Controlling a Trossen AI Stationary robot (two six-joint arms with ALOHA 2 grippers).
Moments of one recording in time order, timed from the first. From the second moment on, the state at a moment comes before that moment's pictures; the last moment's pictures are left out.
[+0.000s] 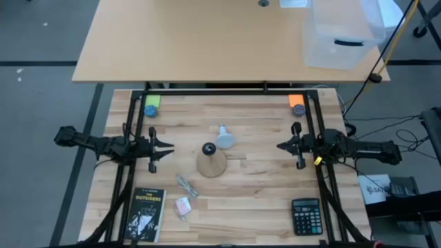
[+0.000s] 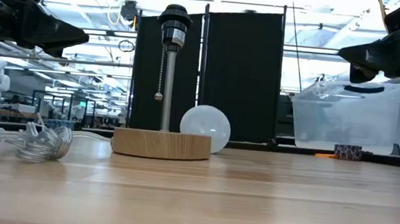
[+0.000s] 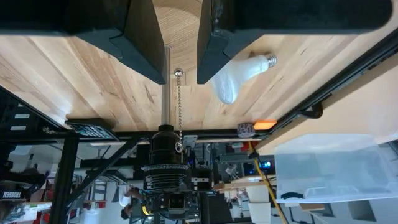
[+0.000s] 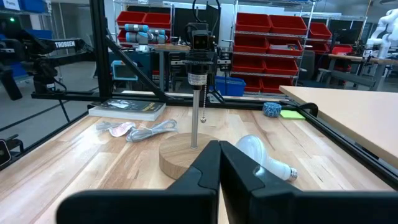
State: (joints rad) left arm -0.26 0.08 0.02 0.01 -0.33 0.06; right arm -0.06 0.00 0.02 0.03 -0.08 -0.04
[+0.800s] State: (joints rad) left arm -0.26 0.08 0.02 0.06 -0.38 0.14; right arm -0.06 0.00 0.02 0.03 -0.08 -0.04
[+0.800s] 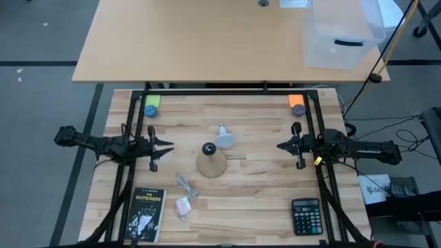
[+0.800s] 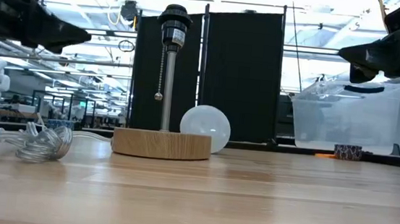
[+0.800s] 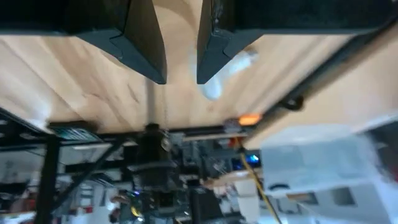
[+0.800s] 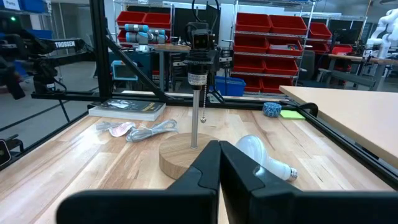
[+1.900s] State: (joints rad) left arm -0.14 0.19 0.06 0.53 -0.48 0.14; right arm -0.06 0.04 0.01 0.33 0.24 0.18
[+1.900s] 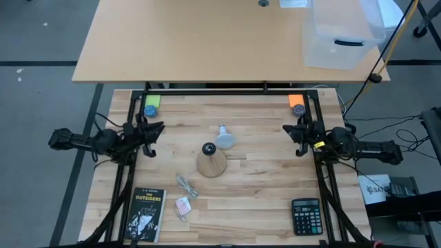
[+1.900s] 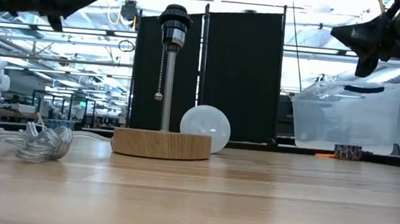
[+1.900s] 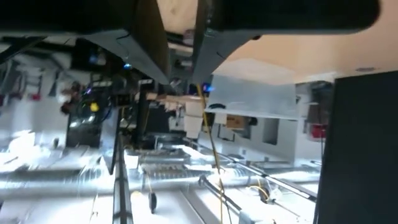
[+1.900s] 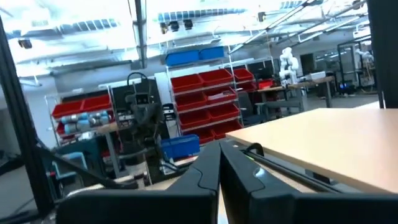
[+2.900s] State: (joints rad) left arm 0.29 1.19 1.10 -0.28 -0.22 0.69; right arm -0.06 0.61 0.51 0.06 0.14 0.12
